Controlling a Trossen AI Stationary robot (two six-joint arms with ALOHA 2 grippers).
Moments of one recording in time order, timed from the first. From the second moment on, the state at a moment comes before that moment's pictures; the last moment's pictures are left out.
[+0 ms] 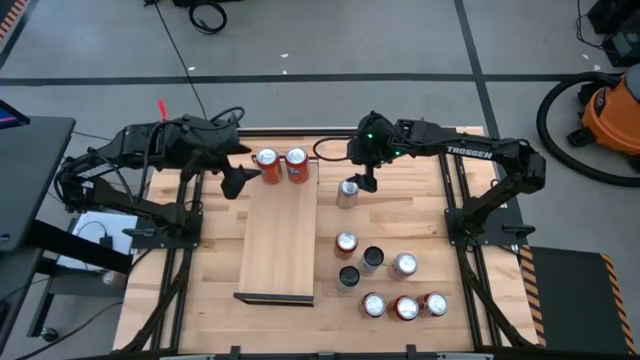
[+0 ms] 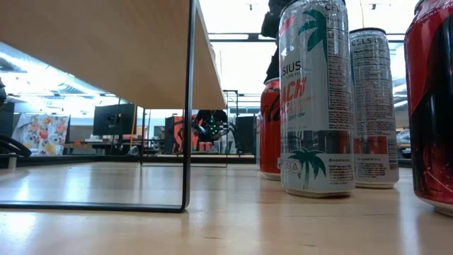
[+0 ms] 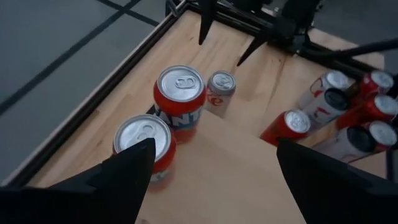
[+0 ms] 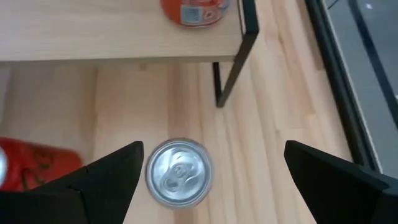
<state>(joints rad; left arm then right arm) 0.12 1.09 1.53 -1.08 -0.19 -0.28 -0.35 1.49 1.31 -0.71 -0.14 -0.23</state>
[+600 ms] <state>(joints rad) 0.12 1.10 1.53 -1.06 -0.30 -0.38 -0.35 1.49 1.41 -0.77 -0.16 -0.16</state>
